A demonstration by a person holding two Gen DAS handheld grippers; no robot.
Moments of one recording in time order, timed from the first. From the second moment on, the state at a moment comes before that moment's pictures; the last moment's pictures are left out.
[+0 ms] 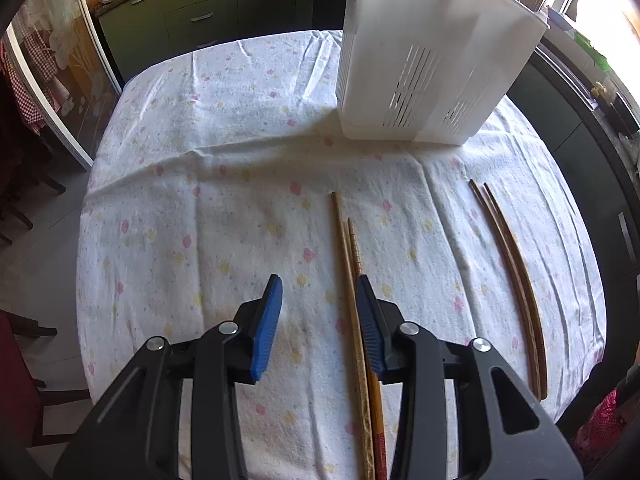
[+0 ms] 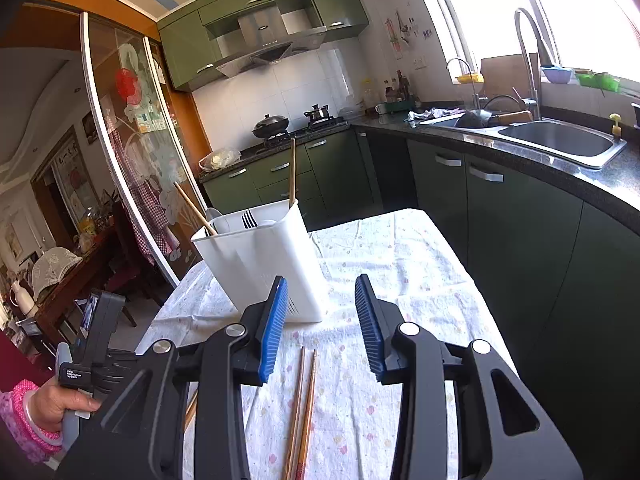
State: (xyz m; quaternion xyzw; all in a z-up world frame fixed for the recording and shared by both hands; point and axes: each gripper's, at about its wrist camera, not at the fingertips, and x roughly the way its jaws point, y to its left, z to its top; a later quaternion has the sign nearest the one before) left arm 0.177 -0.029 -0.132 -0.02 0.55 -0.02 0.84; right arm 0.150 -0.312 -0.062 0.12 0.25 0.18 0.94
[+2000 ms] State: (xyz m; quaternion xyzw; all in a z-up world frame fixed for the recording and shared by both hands) left arm 0.162 -0.023 -0.147 0.00 0.54 -0.03 0.84; right arm 0.220 -0.171 -0.175 -0.05 0.48 0.21 0.85
